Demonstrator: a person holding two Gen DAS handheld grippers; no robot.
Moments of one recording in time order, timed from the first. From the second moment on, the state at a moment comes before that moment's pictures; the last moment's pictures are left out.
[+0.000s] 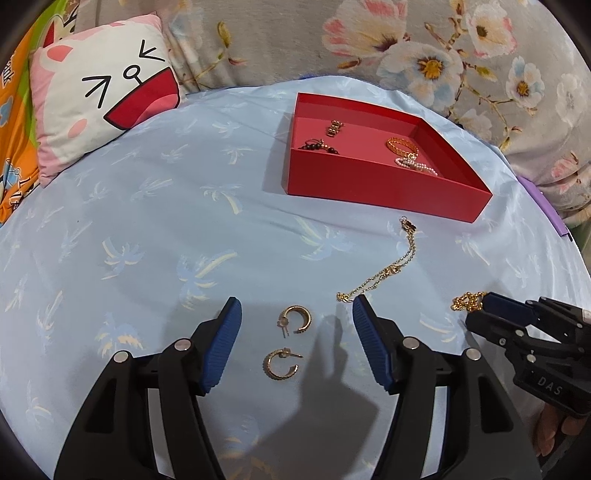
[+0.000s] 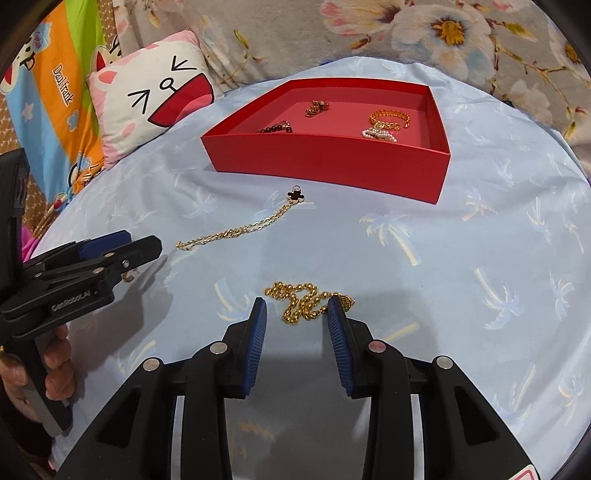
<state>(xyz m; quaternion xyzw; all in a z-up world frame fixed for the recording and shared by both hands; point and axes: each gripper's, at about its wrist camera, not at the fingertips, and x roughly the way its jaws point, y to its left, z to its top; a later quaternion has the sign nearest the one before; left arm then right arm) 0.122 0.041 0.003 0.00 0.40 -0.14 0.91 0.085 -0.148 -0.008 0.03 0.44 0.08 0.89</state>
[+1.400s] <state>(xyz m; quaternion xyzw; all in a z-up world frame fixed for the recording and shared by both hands) 0.188 -0.085 -0.001 0.10 0.42 -0.20 0.88 0.075 -0.212 0.022 0.12 0.40 0.04 0.91</state>
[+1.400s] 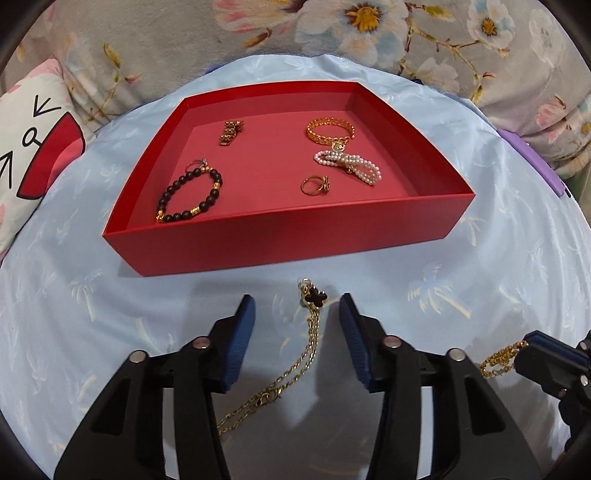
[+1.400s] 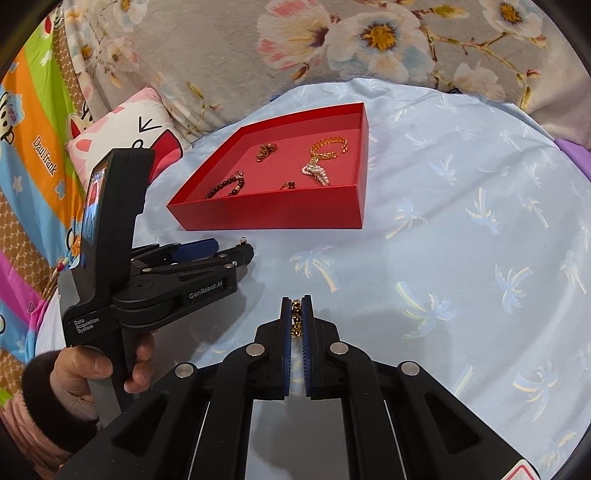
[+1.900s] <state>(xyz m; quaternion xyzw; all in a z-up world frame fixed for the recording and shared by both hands) 0.176 -0.072 0.021 0.07 0.41 -0.24 0.88 0.076 -0.216 0.031 0.13 0.40 0.04 0.91</state>
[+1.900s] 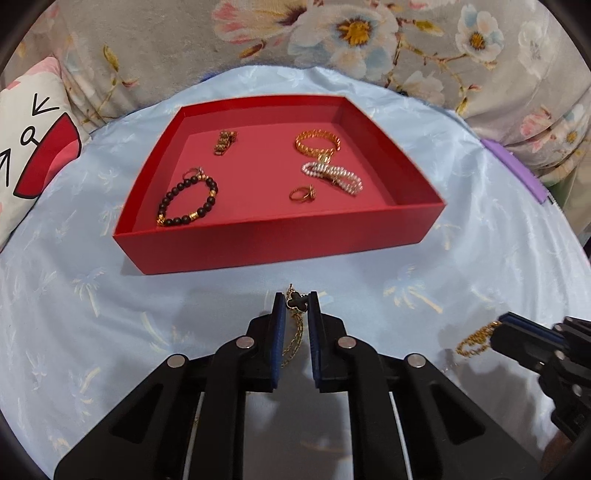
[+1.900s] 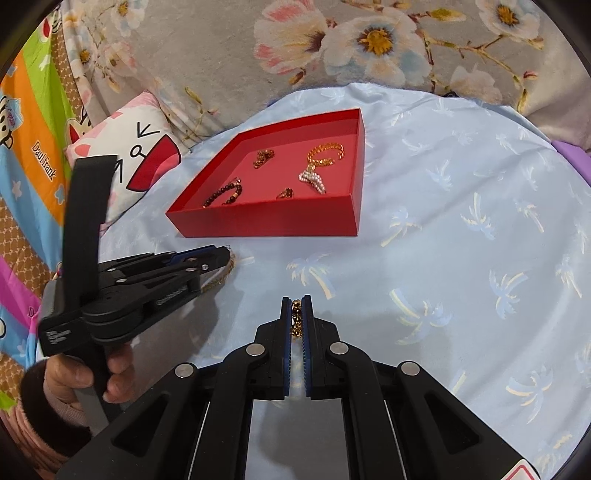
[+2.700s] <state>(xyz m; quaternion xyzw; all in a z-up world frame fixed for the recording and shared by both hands) 0.277 -0.053 0.158 0.01 0.33 -0.25 0.91 0.219 -0.225 0.116 0.12 0.36 0.05 0.92</state>
